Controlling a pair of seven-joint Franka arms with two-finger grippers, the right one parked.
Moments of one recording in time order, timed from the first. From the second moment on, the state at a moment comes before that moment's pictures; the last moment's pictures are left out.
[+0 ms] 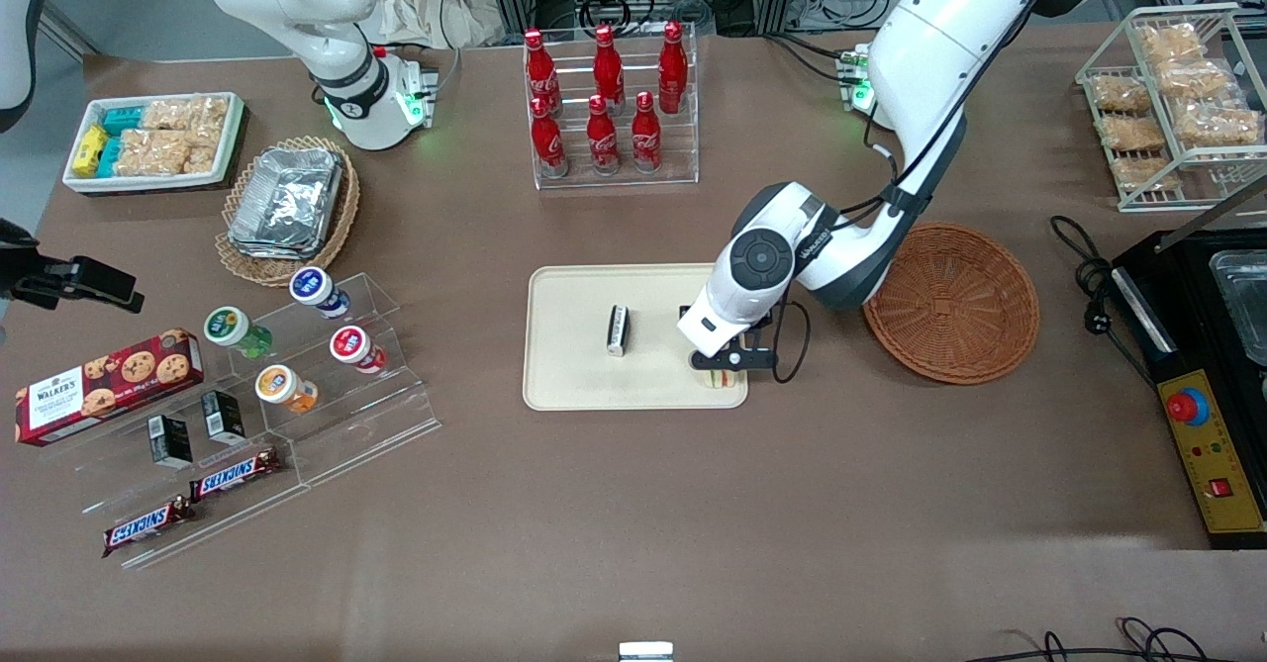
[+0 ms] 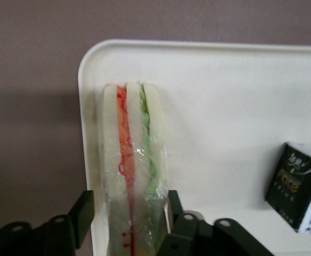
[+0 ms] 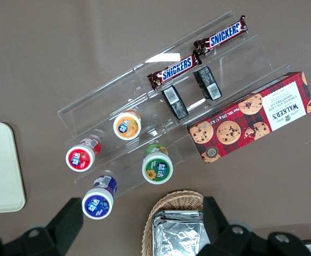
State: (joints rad) arm -0.30 0.58 -0.38 -1.79 0.11 2.29 -0.74
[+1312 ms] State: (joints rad) arm -0.13 -0.15 -0.11 -1.81 -0.03 1.71 -0.25
